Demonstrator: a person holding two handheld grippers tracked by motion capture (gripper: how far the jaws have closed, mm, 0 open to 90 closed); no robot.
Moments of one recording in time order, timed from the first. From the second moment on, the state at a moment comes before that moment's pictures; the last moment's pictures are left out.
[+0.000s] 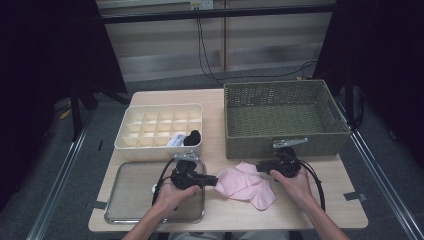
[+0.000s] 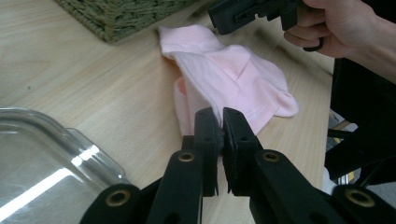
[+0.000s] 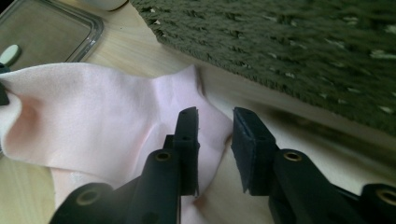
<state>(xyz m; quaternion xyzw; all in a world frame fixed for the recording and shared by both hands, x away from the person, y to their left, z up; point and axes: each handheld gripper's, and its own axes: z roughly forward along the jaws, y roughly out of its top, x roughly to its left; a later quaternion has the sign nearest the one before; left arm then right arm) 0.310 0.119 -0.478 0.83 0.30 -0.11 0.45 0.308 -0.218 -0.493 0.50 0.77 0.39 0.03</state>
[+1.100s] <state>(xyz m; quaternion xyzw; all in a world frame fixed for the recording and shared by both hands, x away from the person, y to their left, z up) 0.325 0.112 -0.463 0.82 0.29 -0.14 0.47 0.240 -0.242 -0.462 0.52 0.74 0.42 -0.02</state>
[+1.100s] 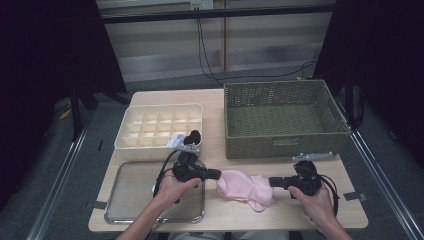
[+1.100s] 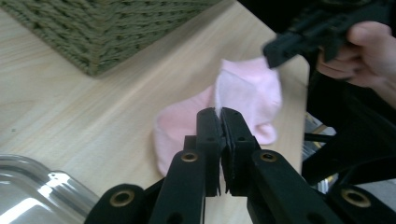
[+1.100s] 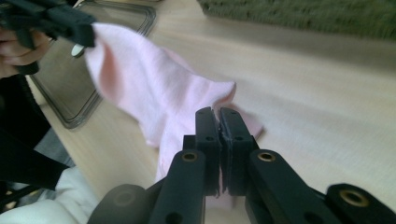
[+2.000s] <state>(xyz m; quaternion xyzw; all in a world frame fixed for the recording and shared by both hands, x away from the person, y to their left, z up) 0.308 0.110 -0.488 0.84 0.29 -0.13 0.44 0.239 -0.238 -0.489 0.53 0.75 0.38 0.00</state>
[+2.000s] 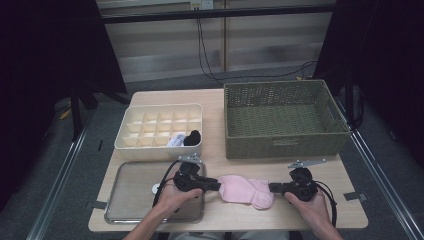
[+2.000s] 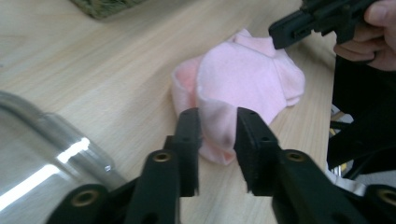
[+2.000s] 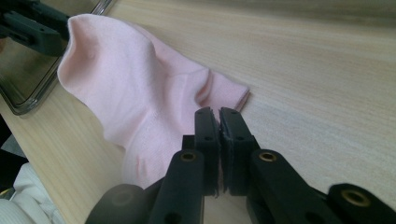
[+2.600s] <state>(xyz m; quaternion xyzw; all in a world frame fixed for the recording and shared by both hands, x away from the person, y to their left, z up) 0.328 0.114 -0.477 0.83 0.30 -0.15 0.45 0.226 -0.241 -0.480 0.54 0.74 0.41 0.02</state>
